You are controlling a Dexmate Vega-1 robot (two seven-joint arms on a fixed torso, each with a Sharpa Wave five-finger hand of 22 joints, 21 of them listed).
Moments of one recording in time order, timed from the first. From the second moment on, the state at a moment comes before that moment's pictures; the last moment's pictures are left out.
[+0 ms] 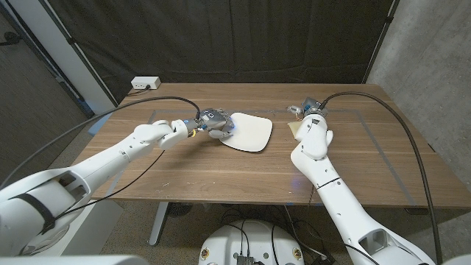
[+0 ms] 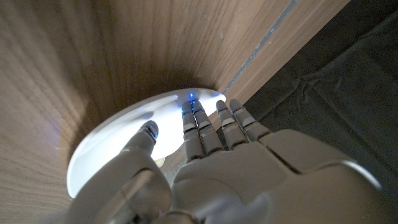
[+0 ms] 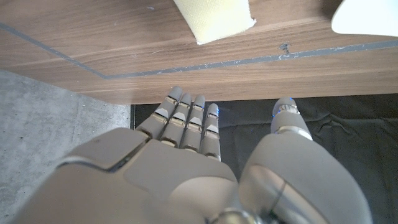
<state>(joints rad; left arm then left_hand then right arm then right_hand) 0.49 0.73 0.81 -1.27 1.14 -0.41 0.16 0.28 0.09 0.54 0.04 0.24 0.61 -0.09 0.23 0.18 0.52 -0.16 0.21 0.18 0.32 -0.04 0.19 0.18 0.10 -0.03 0.45 0.18 -0.90 -0.11 -0.39 -1.79 -1.26 -0.83 0.32 0.55 -0.02 0.33 -0.17 0.20 0.36 -0.03 0.21 0.19 0.39 0.02 0.25 0.19 0.34 -0.04 0.20 0.17 0.22 -0.02 0.44 0.19</state>
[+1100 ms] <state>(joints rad) 0.51 0.74 0.80 -1.29 1.13 -0.38 0.13 0.25 0.09 0.54 0.06 0.24 0.60 -0.09 0.22 0.15 0.54 -0.15 0.20 0.18 0.33 -0.04 0.20 0.18 0.11 -0.04 0.45 0.18 -0.87 -0.03 -0.42 -1.66 -1.56 -0.88 0.54 0.65 -0.05 0.32 -0.17 0.22 0.38 -0.06 0.21 0.19 0.39 -0.01 0.24 0.19 0.35 -0.04 0.19 0.18 0.22 -0.03 0.43 0.19</state>
